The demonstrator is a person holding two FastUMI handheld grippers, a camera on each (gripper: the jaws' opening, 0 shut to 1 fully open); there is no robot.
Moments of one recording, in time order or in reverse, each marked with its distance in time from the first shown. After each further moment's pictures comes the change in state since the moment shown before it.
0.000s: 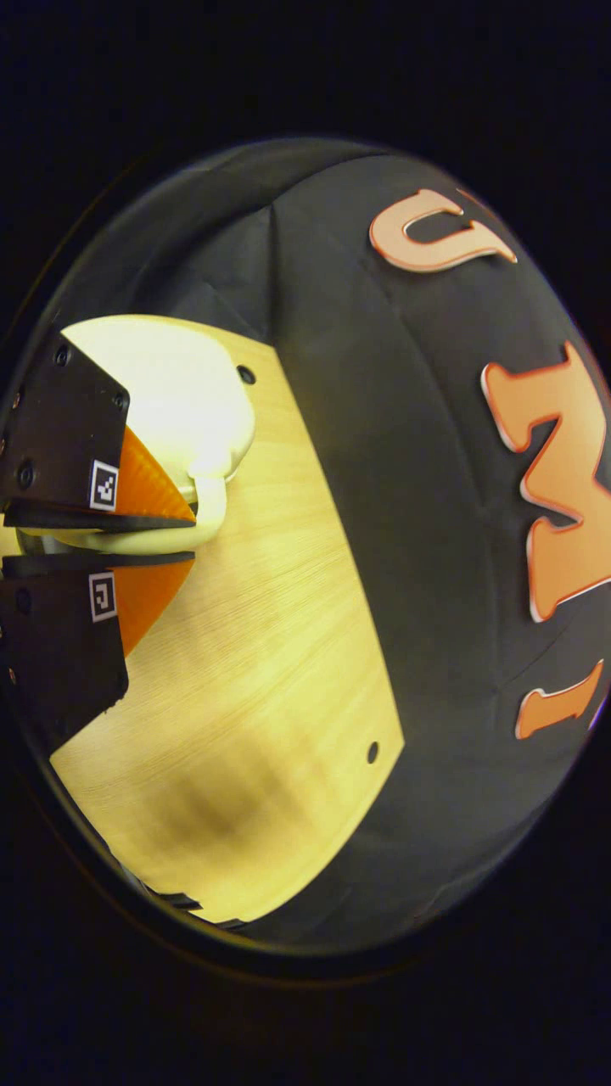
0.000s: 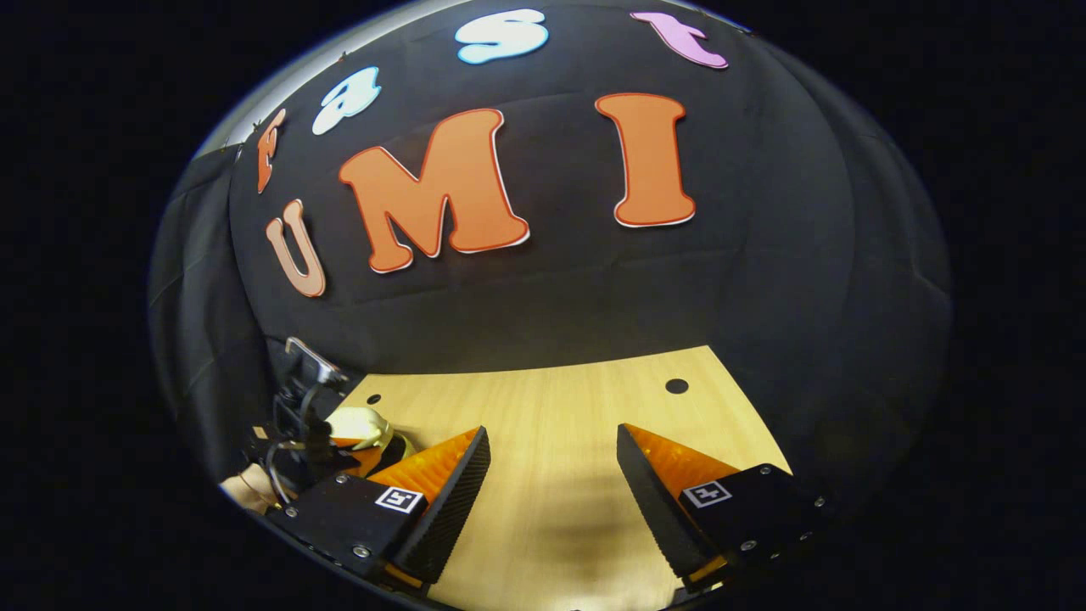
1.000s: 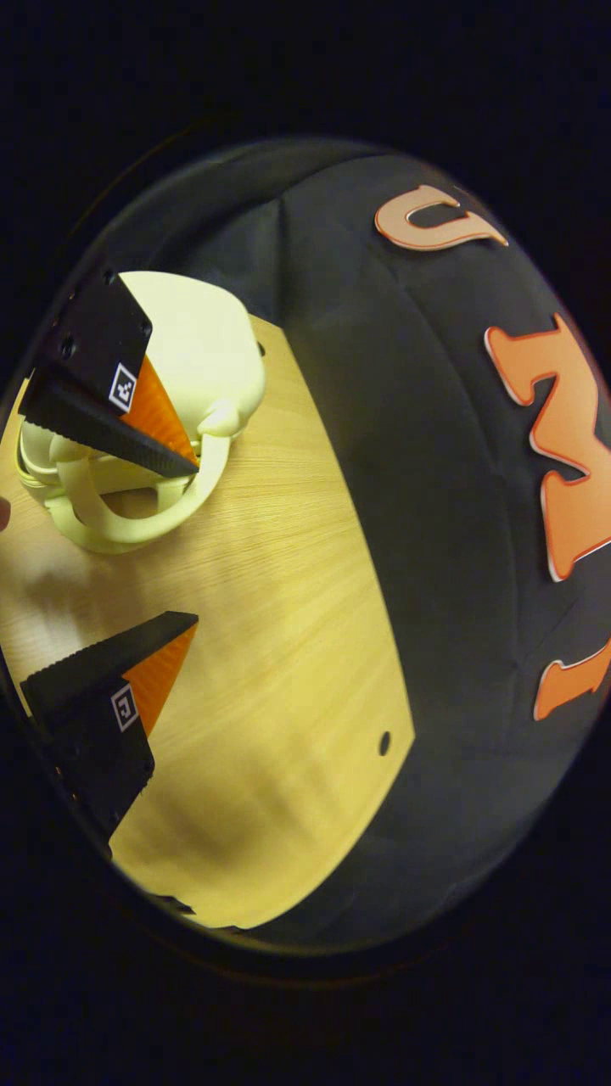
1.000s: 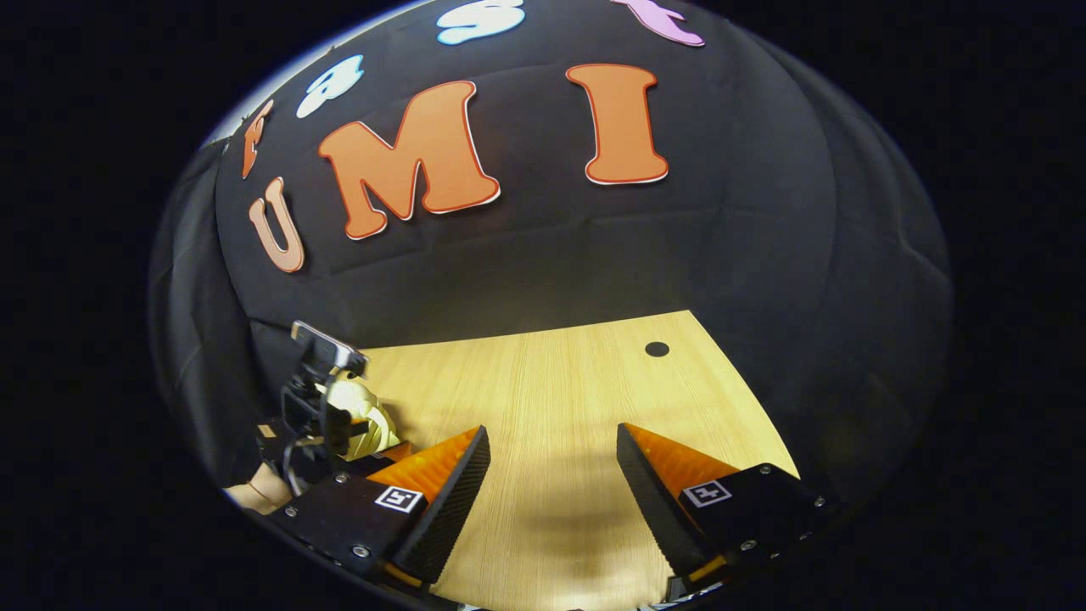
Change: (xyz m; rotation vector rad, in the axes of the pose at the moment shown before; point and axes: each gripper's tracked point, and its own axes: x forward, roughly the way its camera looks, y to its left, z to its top) left arm -0.019 -0.038 0.036 -0.068 -0.145 -0.002; right arm 0.002 -0.012 -0.041 0.011 0.065 -0.025
